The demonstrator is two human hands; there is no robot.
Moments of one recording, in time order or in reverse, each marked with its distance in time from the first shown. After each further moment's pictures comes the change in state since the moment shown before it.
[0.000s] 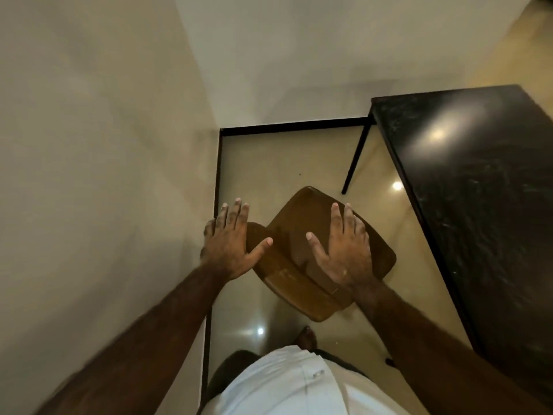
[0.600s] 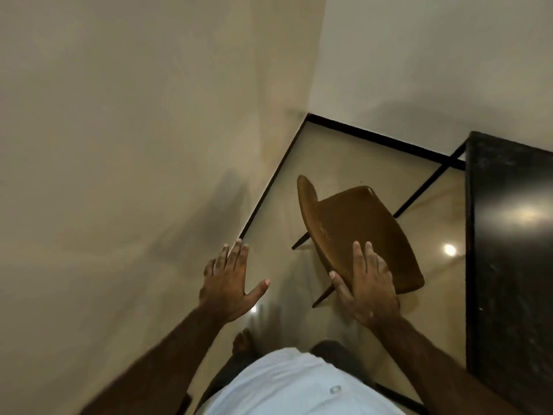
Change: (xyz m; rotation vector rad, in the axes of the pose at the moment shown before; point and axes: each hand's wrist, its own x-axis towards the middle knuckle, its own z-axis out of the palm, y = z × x) left_hand -0.295 0.021 0.112 -0.151 -0.039 -0.458; right_hand -0.147 0.046 0.027 -0.207 -0.188 -0.422
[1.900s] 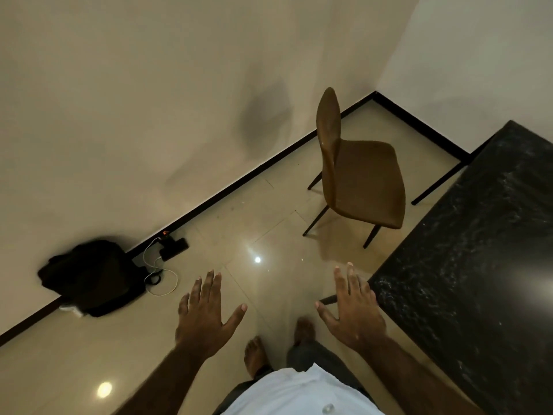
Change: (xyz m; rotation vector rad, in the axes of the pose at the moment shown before) left_hand -0.499 0.281 0.289 -0.243 0.068 -0.574; right_hand -0.372 0.272 0.050 -0.211 -0.293 -0.456
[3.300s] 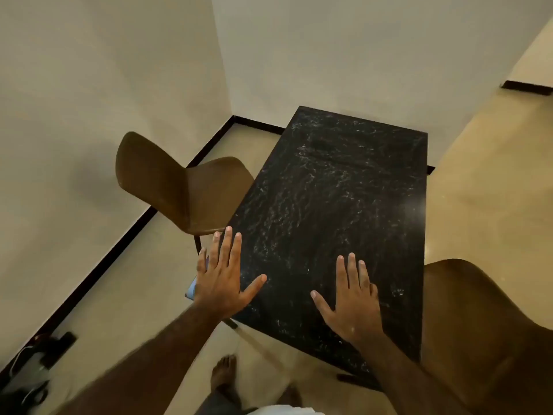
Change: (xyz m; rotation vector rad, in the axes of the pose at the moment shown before) left_hand -0.028 0.537 0.069 0.226 0.244 0.635; right_hand -0.186 0.438 -0.017 0.230 0.250 0.452
